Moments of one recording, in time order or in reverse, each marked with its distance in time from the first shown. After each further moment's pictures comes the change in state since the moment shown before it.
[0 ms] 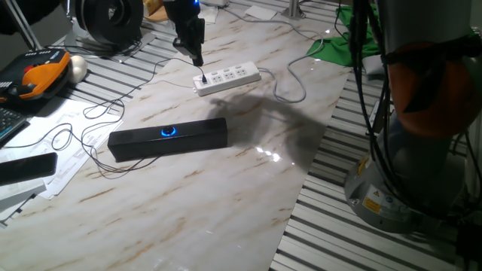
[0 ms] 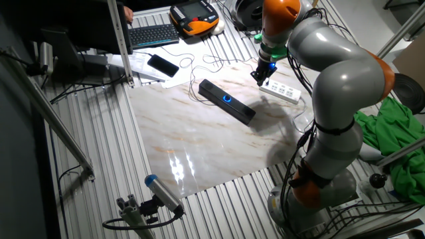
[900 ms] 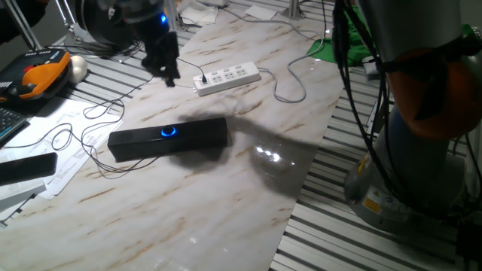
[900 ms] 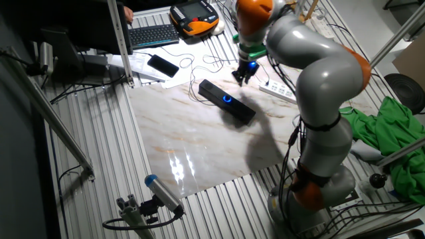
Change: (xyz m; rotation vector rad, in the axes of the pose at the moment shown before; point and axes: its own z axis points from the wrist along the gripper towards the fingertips) arm -0.044 0.079 0.017 0.043 0.040 -0.091
